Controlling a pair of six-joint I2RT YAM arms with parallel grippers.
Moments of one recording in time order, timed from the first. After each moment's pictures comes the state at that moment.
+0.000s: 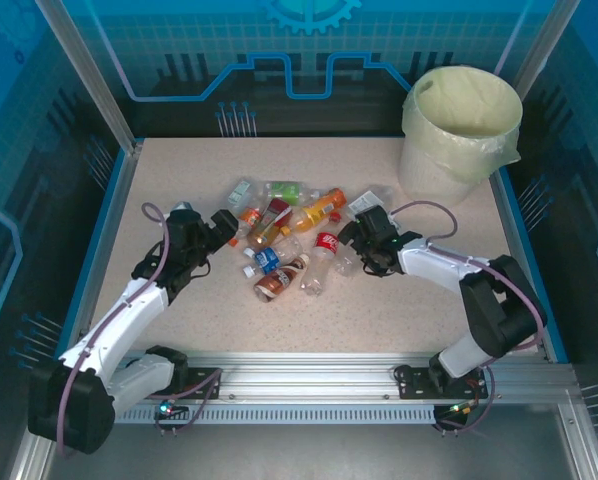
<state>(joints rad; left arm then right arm) -0.22 1.02 0.67 -0.28 -0.08 -0.90 0.50 1.58 0.84 -0.27 0.12 1.17</state>
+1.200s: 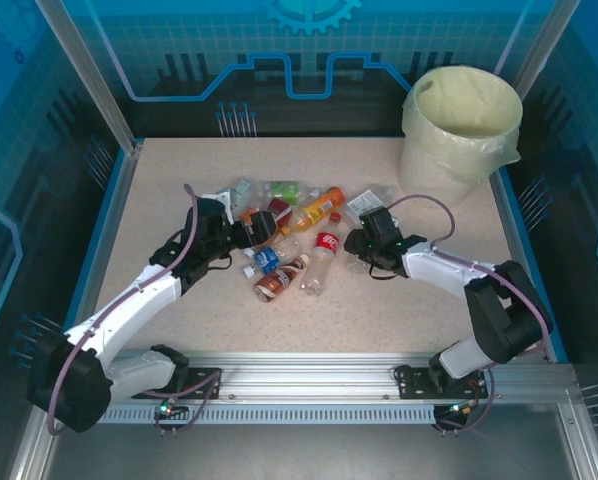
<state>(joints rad) -0.39 1.13 0.78 -0.21 0.09 -0.67 0.48 1.49 0.80 -0.24 0.12 0.86</state>
